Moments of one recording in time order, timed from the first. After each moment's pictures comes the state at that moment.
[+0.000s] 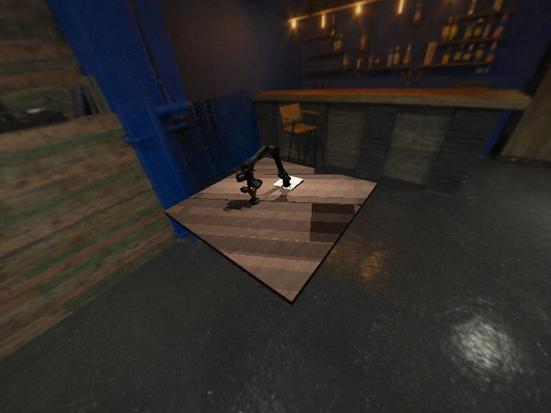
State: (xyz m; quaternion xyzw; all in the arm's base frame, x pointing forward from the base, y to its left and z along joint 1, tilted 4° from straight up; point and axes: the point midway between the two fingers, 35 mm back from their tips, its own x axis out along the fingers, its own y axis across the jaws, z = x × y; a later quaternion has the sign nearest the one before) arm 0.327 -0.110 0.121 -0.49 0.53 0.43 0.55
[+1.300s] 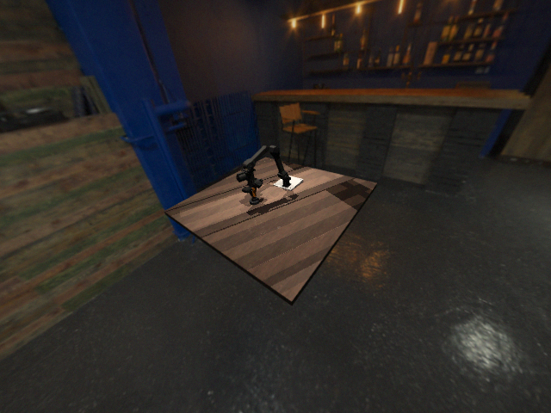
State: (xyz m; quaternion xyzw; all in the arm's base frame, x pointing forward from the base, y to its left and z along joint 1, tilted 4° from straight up) arm 0.325 -0.110 0.120 -0.54 0.49 0.48 0.49
